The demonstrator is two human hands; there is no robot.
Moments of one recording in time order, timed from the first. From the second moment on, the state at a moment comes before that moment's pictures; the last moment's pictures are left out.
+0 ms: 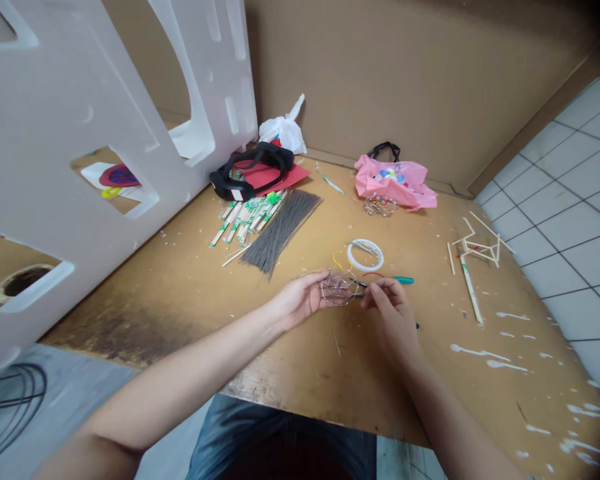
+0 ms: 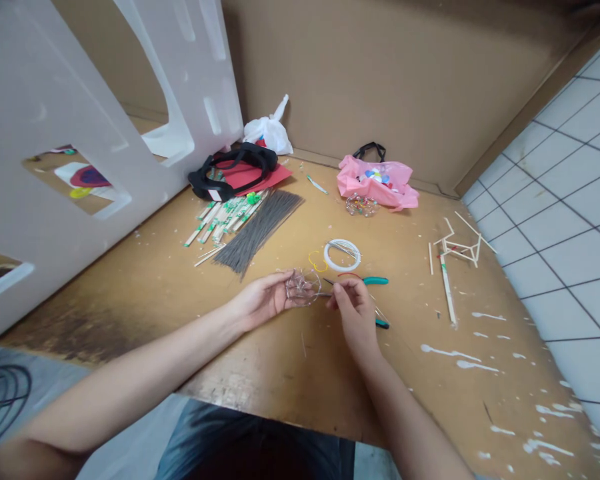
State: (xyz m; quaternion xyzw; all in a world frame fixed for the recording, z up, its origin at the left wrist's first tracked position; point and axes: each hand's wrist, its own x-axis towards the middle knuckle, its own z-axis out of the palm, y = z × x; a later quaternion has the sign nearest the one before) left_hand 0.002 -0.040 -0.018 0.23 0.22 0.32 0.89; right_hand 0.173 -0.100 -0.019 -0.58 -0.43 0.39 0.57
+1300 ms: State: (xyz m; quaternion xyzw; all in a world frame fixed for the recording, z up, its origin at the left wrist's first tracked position) left_hand 0.014 -0.050 -0.033 0.36 0.30 0.41 0.78; right_hand 0.164 -0.104 -0.019 -0.50 -0.33 0.57 0.57
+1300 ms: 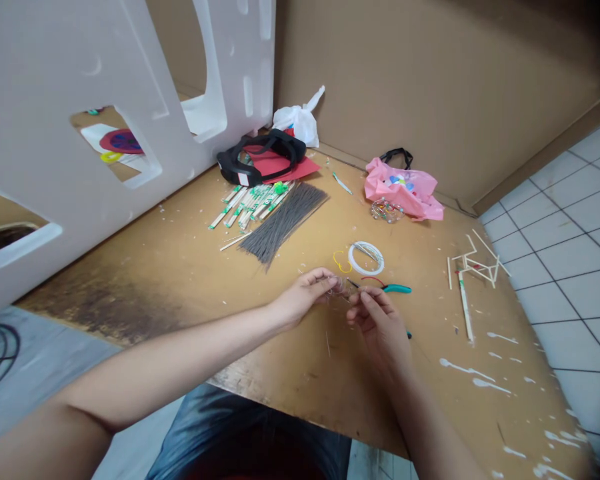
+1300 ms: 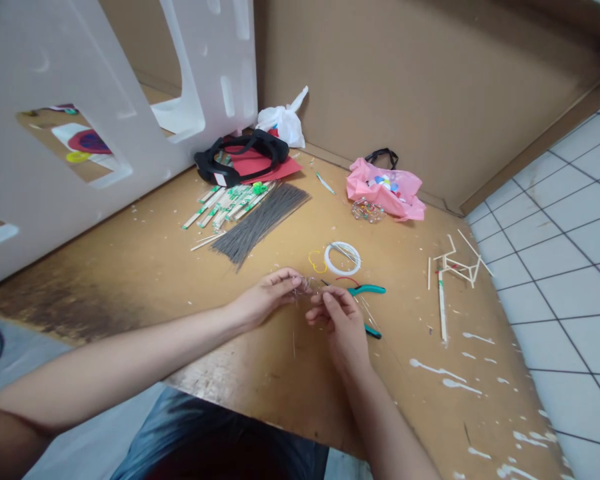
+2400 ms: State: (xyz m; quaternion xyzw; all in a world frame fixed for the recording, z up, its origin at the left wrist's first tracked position) left_hand 0.011 -0.052 -0.026 0.54 0.24 0.39 0.71; right_hand 0.163 -0.111 -0.003 -0.63 -0.55 0.29 0.46
